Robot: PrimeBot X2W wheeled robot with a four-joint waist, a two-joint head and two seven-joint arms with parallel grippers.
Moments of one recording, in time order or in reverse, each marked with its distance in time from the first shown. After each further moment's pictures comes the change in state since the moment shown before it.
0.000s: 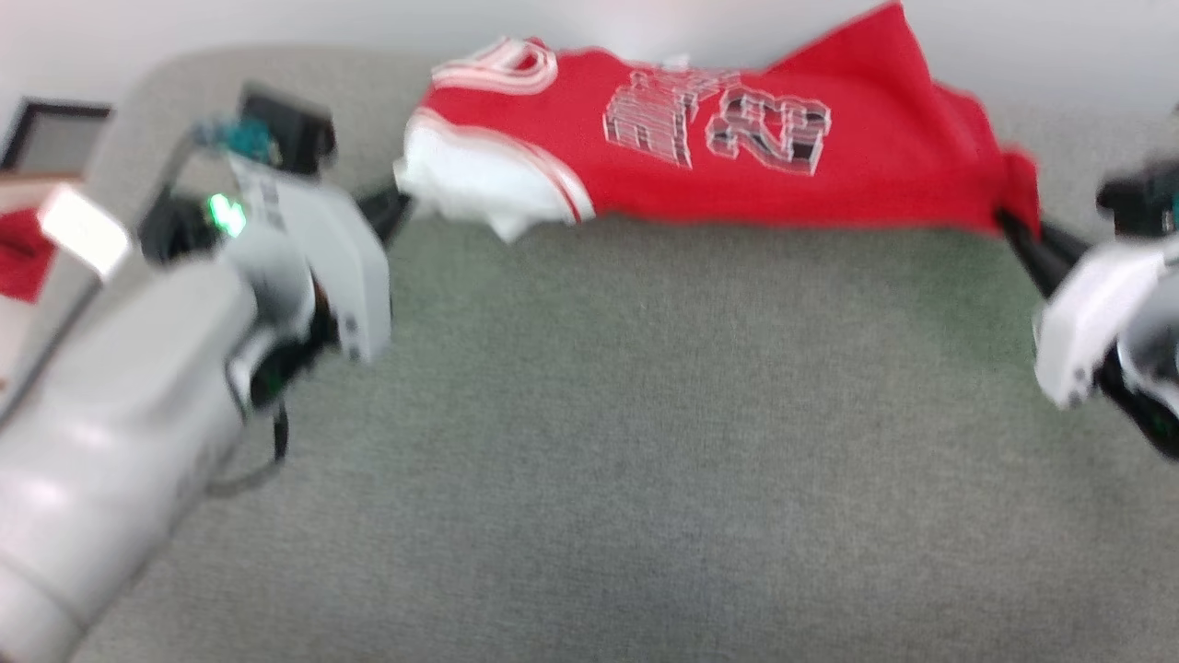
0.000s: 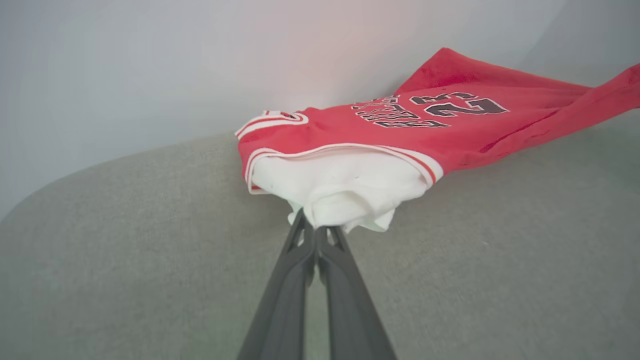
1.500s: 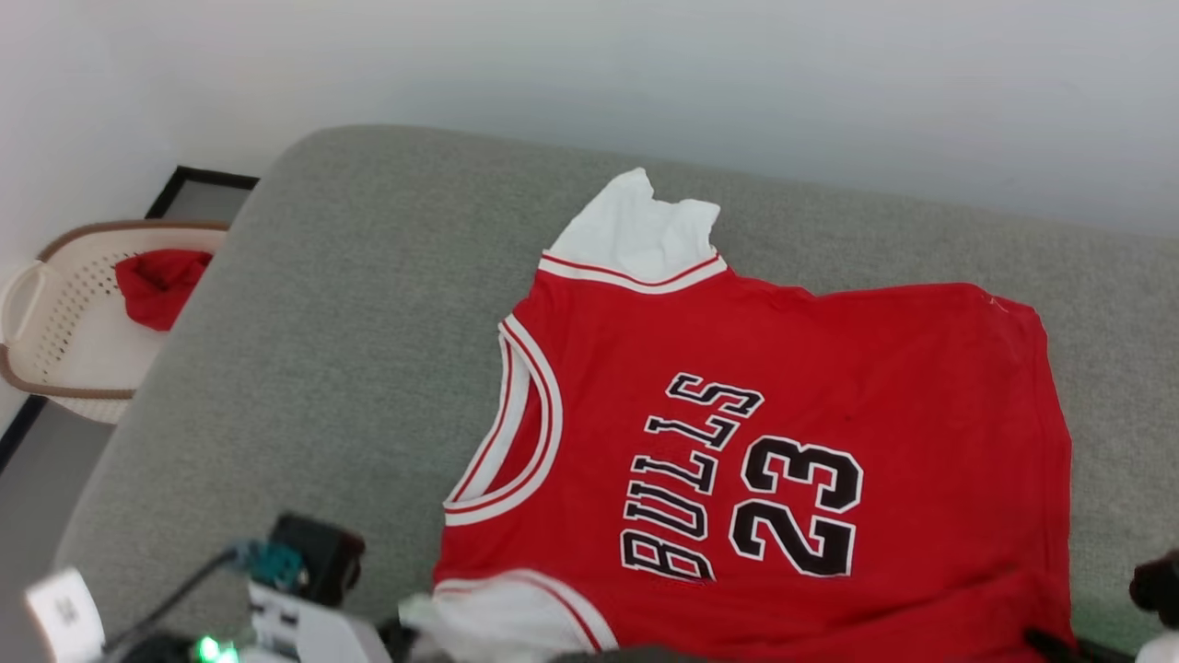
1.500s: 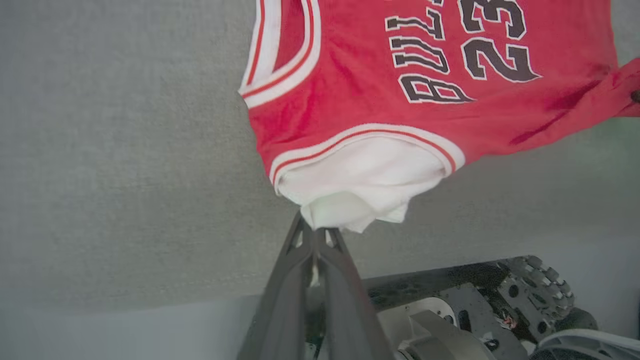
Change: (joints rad) left arm 0.583 0.528 -0.099 -1.244 -0.140 0.798 0.214; right arm 1.055 -0.169 -0.528 -0.801 0.035 0.000 0.484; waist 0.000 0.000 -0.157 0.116
